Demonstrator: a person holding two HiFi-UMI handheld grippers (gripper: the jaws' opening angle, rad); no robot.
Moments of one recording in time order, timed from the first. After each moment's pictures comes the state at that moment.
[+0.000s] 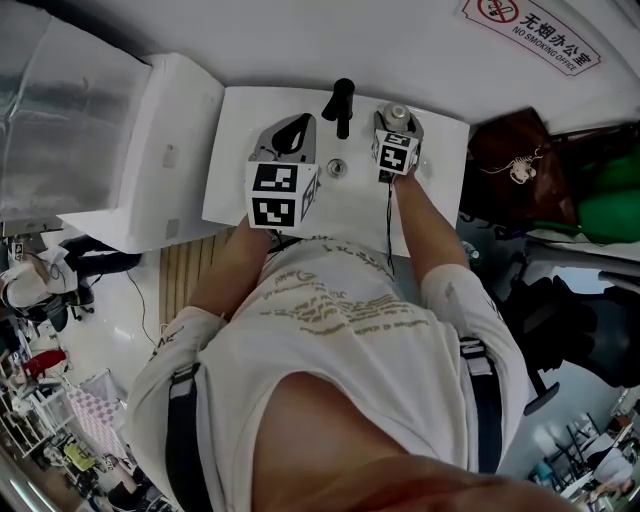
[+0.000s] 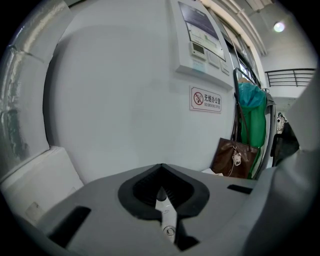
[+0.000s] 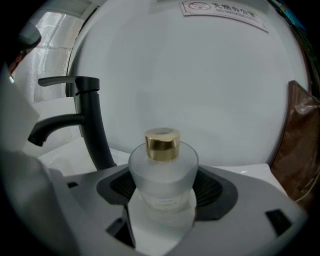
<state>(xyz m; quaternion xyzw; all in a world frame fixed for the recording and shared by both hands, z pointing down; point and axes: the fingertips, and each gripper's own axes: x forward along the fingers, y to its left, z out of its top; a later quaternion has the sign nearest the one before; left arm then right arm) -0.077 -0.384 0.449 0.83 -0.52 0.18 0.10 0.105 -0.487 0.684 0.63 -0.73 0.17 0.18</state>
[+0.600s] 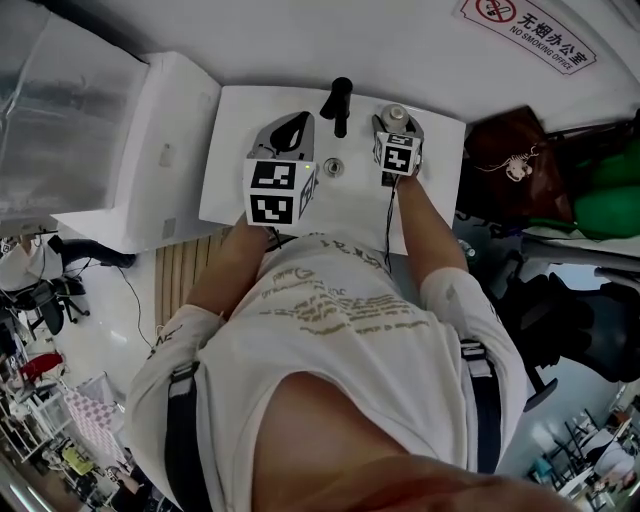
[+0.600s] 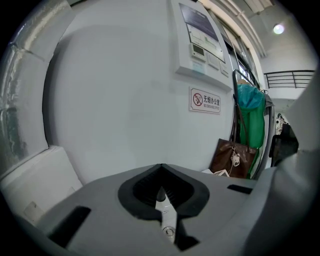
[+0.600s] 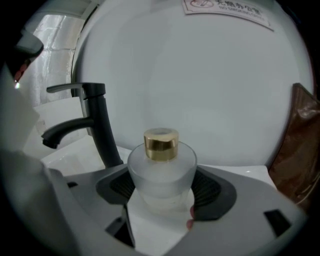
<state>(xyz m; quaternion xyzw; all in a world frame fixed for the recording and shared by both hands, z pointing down) -0.077 -0.384 0.449 0.83 -0.52 0.17 0.11 0.106 -0.474 0.677 0.61 -0.75 0.18 0.21</state>
